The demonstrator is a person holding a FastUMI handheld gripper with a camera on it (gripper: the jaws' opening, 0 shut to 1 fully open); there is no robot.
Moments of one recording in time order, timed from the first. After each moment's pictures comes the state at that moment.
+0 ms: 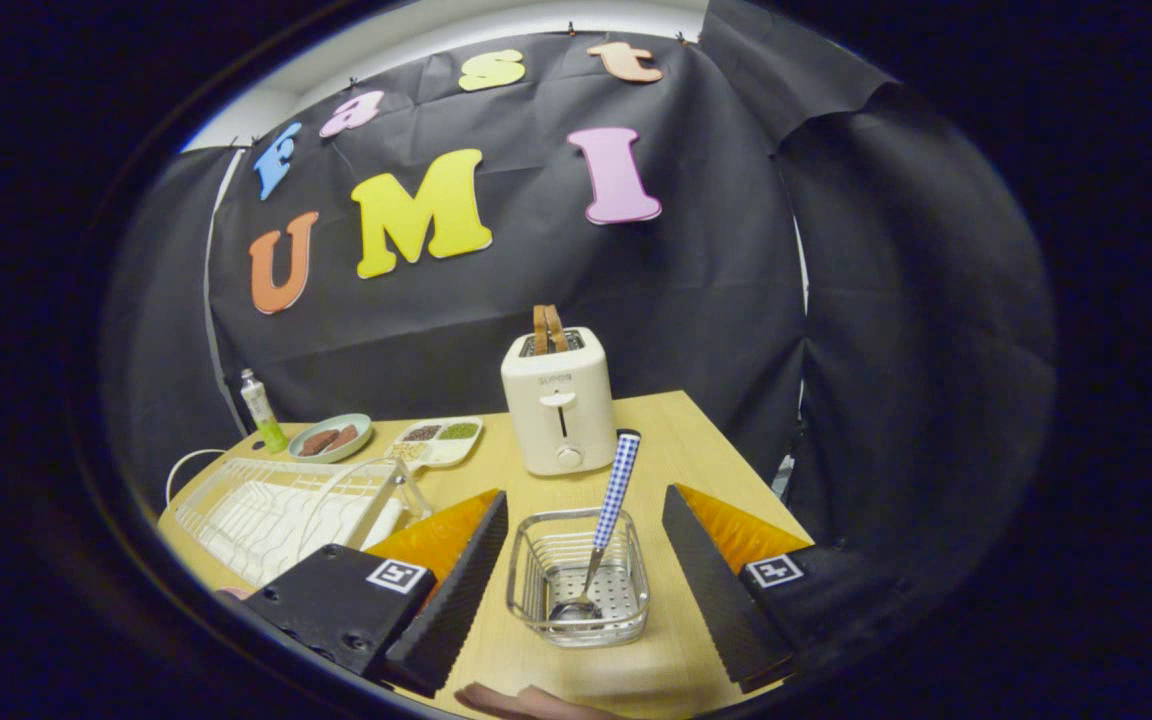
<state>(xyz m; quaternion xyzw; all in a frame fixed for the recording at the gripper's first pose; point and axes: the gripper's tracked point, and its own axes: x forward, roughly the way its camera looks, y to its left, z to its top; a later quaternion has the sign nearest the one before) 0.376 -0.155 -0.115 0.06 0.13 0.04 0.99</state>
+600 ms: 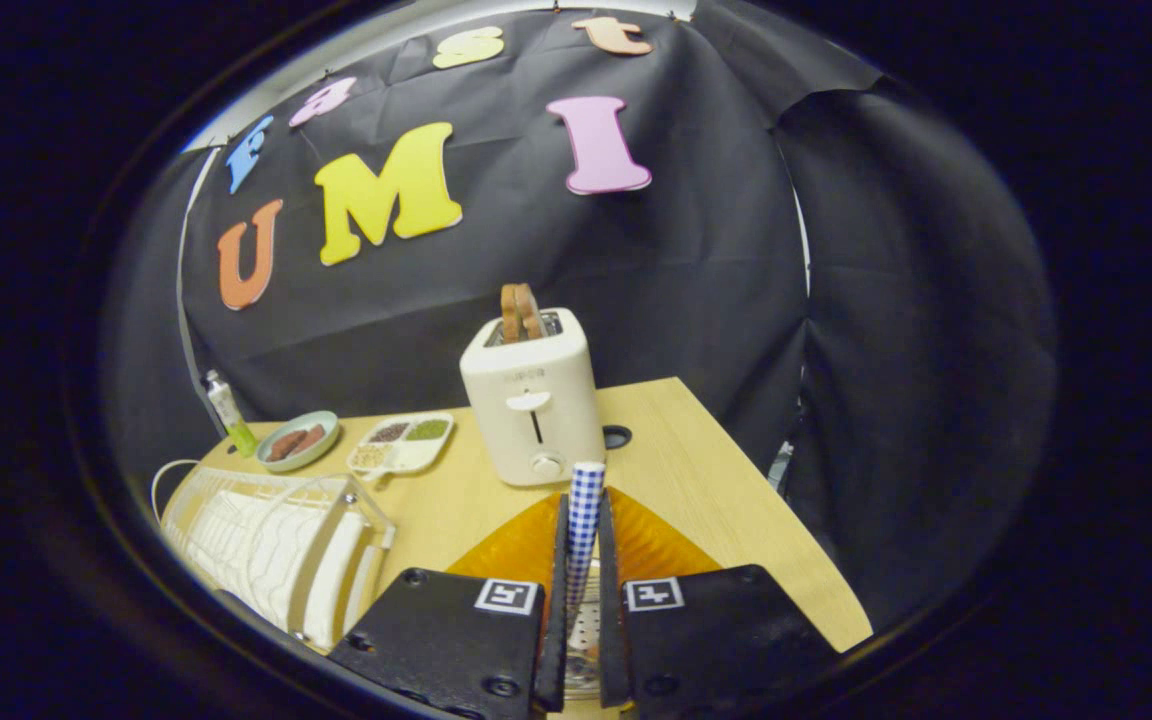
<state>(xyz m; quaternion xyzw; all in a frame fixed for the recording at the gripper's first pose) 0.411 -0.155 -0.096 0.08 0.12 0.01 0.99</state>
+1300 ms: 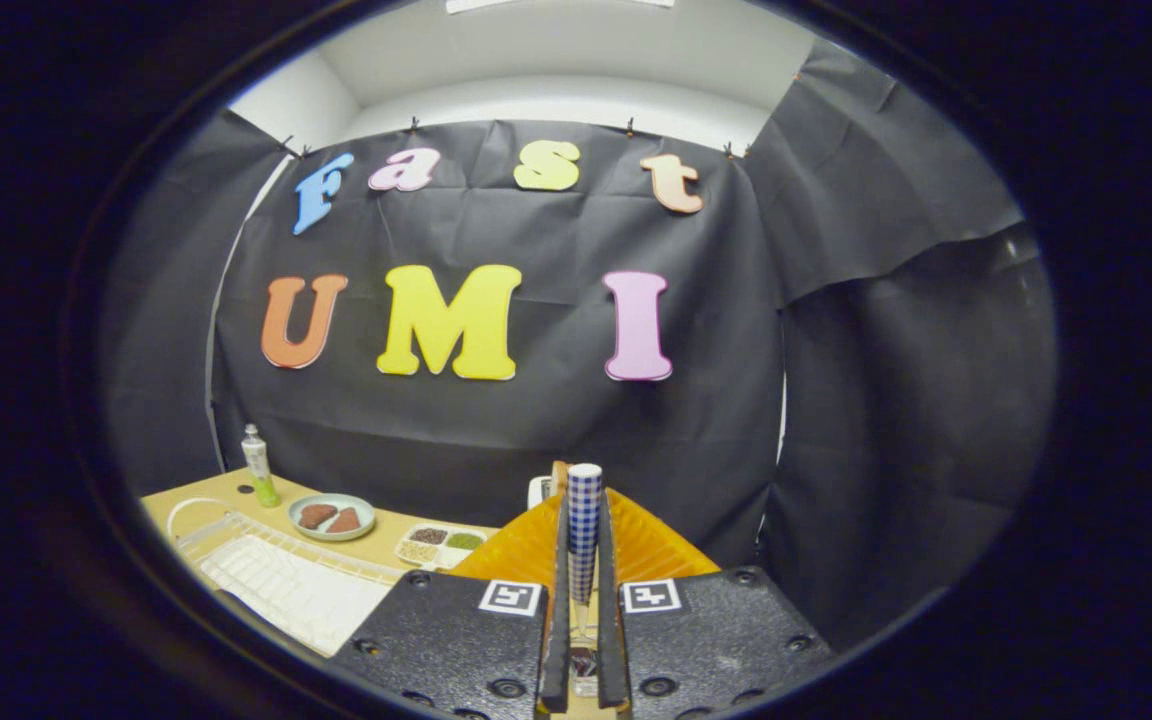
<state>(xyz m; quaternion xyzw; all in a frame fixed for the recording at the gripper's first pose) 0.276 -0.089 0.064 -0.01 -0.06 -0.02 1.00</state>
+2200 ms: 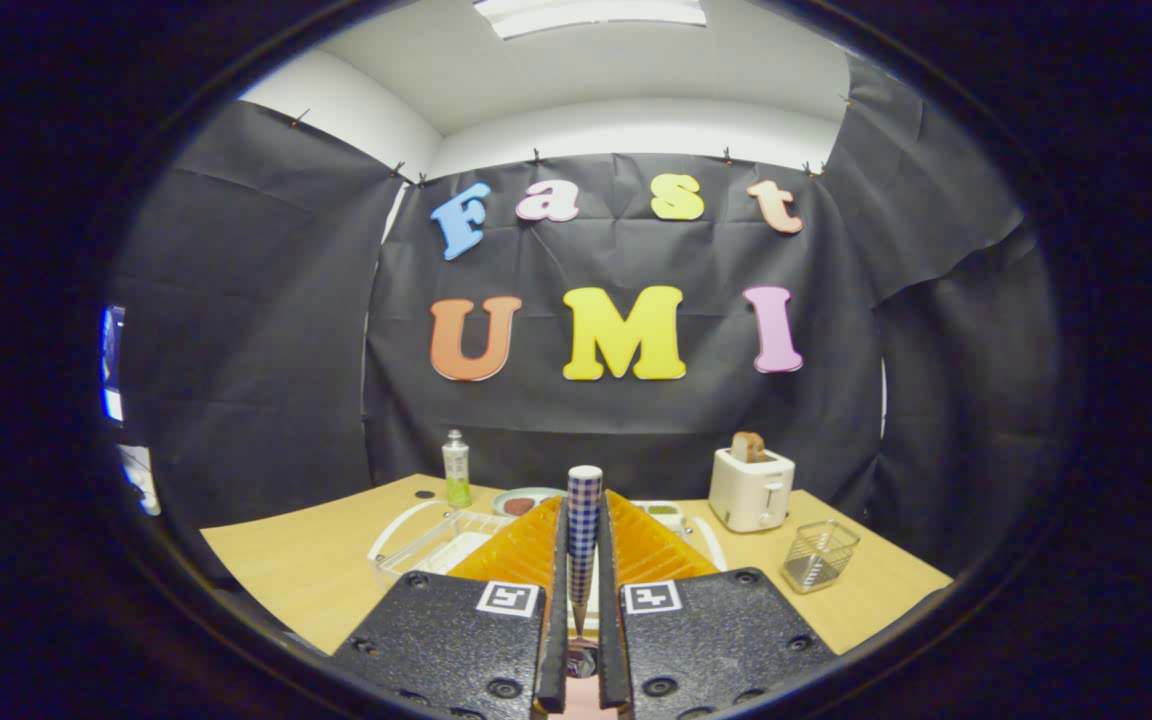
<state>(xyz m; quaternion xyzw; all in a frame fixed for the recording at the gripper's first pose) 0.103 0.166 -0.058 -0.01 -0.05 0.12 0.99</state>
